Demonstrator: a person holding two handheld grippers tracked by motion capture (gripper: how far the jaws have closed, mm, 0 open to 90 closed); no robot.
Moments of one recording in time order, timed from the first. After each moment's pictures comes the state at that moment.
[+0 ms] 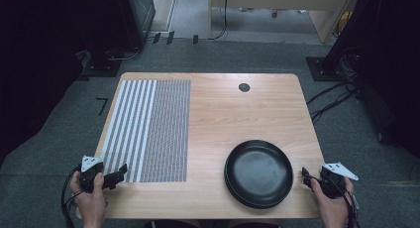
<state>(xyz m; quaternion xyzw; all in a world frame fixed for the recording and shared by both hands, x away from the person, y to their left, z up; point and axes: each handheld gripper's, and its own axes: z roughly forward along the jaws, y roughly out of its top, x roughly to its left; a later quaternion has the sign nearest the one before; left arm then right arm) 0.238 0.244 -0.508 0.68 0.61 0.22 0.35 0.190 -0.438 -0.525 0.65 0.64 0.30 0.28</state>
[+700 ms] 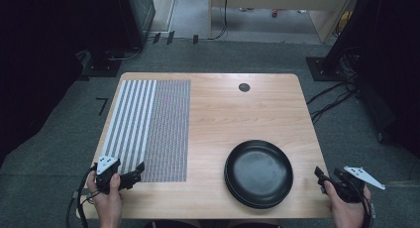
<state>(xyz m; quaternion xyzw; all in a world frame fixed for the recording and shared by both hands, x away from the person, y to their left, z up) 0.227 0.184 -0.484 0.68 0.58 0.21 0.40 0.168 -0.465 -0.501 0.69 0.57 0.35 0.27</state>
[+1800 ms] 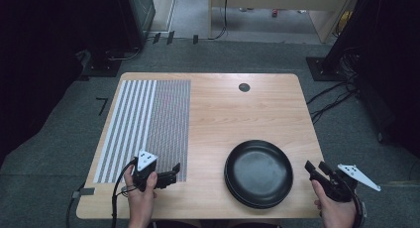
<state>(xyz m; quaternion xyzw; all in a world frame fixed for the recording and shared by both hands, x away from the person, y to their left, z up) 0.229 0.088 -0.471 0.73 0.51 0.17 0.42 0.165 -0.422 -0.470 0.67 0.55 0.43 0.26</state>
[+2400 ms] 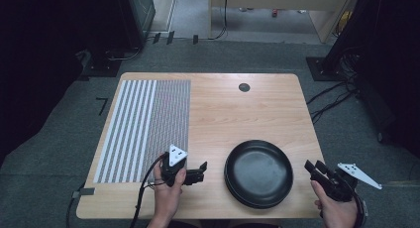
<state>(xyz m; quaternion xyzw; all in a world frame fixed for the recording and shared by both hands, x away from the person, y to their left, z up) 0.238 0.015 -0.467 0.76 0.46 0.15 0.43 0.165 -0.419 -0.461 0.67 0.56 0.43 0.24</state>
